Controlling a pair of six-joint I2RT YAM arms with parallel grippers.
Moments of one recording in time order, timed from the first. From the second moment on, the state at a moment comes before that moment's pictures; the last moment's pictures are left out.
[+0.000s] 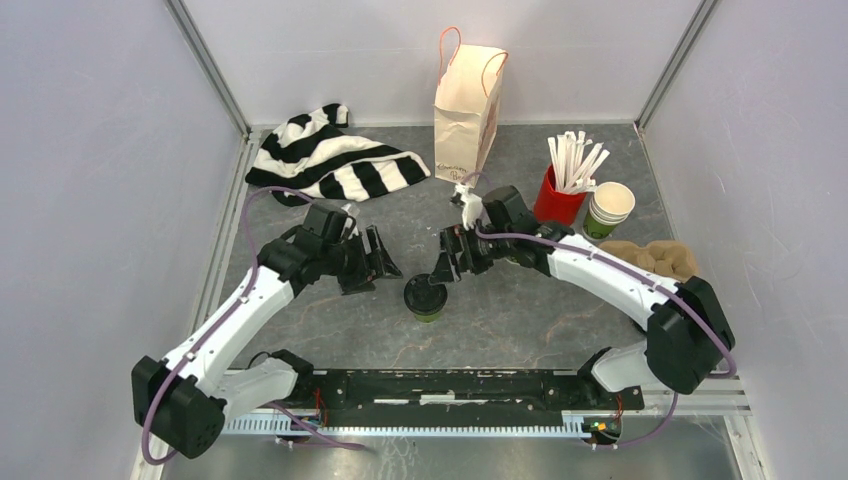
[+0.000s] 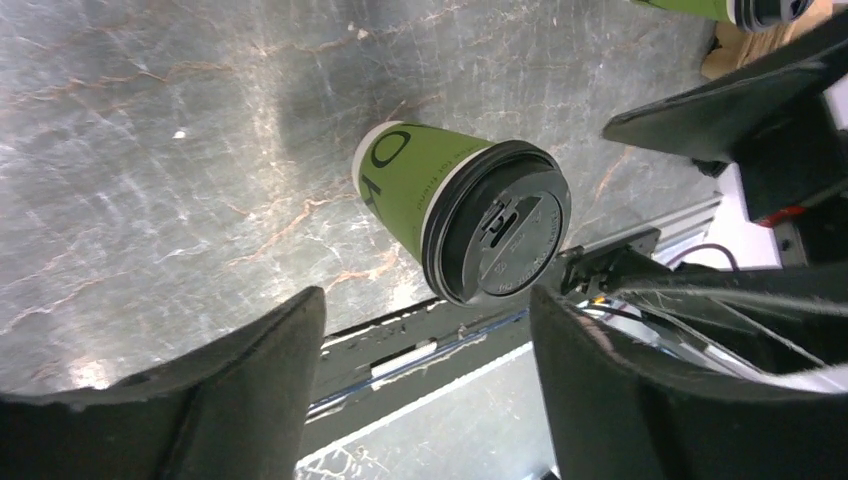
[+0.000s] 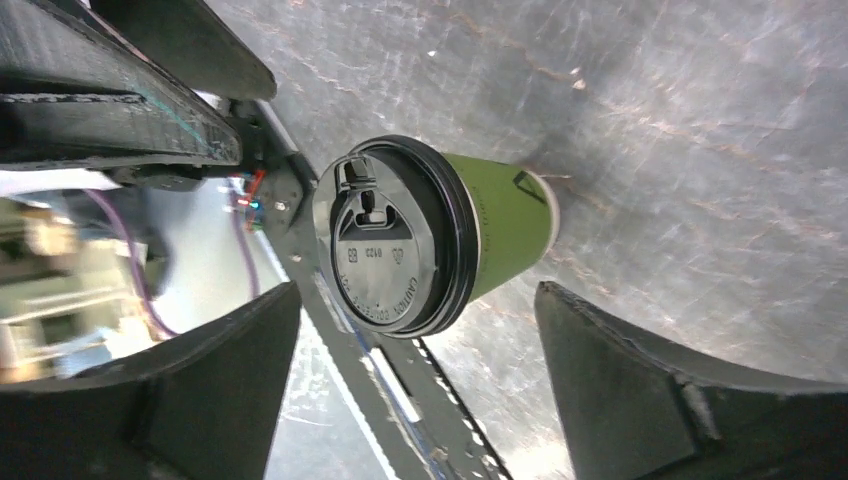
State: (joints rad) left arm -0.47 1.06 0.87 -0.74 0.32 -0.77; right arm 0.66 1.41 0.92 -0.25 -0.60 0.44
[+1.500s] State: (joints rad) left arm -0.47 0.84 0.97 -0.89 0.03 -0.77; right arm 1.10 1.73 1.47 -0.82 0.07 0.09
